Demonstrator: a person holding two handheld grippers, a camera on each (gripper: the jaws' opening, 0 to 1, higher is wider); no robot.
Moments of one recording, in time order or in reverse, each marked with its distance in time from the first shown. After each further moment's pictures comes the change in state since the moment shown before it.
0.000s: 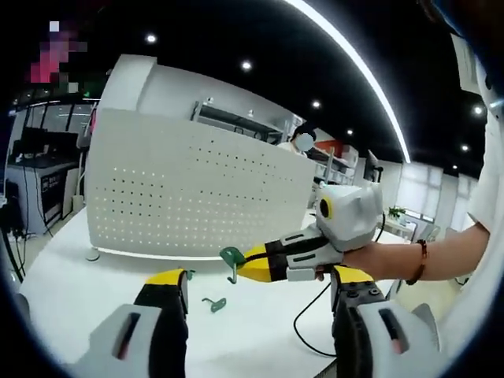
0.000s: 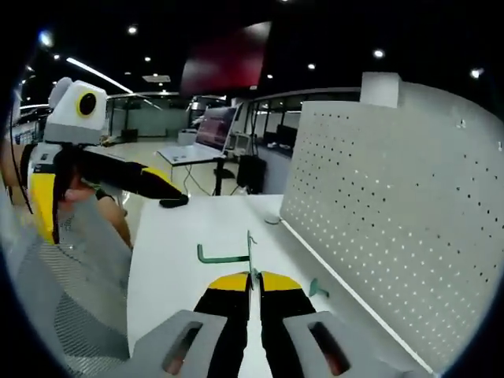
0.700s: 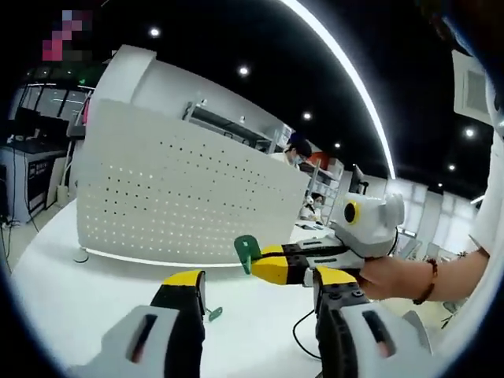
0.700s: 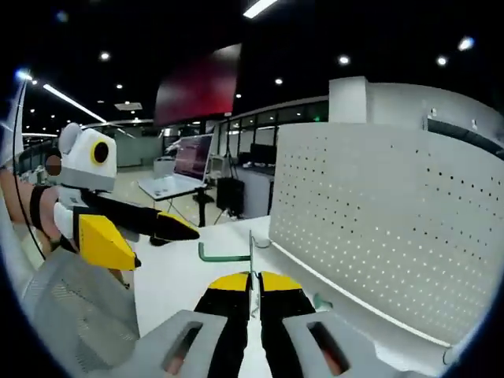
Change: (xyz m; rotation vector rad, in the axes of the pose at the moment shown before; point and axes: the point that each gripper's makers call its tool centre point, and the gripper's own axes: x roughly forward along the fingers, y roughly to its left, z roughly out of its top) left arm -0.005 0.022 0.018 -0.069 -0.038 -0.106; right arm -0.003 0.011 0.038 0.131 -0.106 -0.116
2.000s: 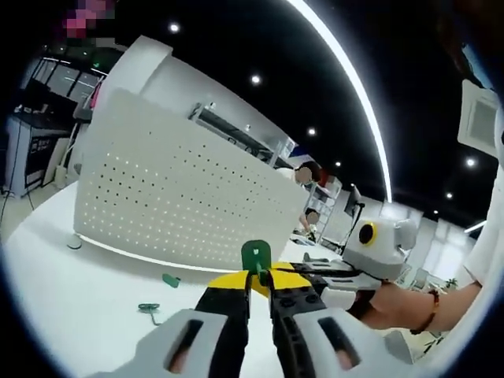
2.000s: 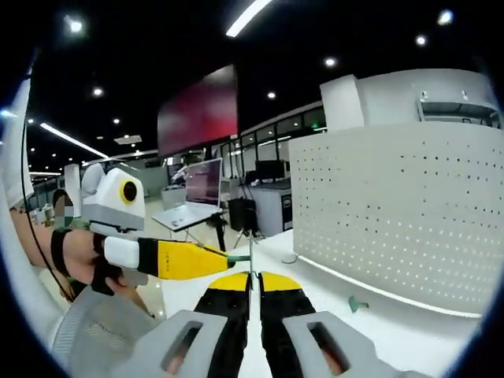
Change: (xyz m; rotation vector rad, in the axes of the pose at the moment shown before) left arm -0.005 0.006 0.009 -0.130 -0.054 -0.022; right arm 0.002 0.042 0.023 0.145 -0.099 0.060
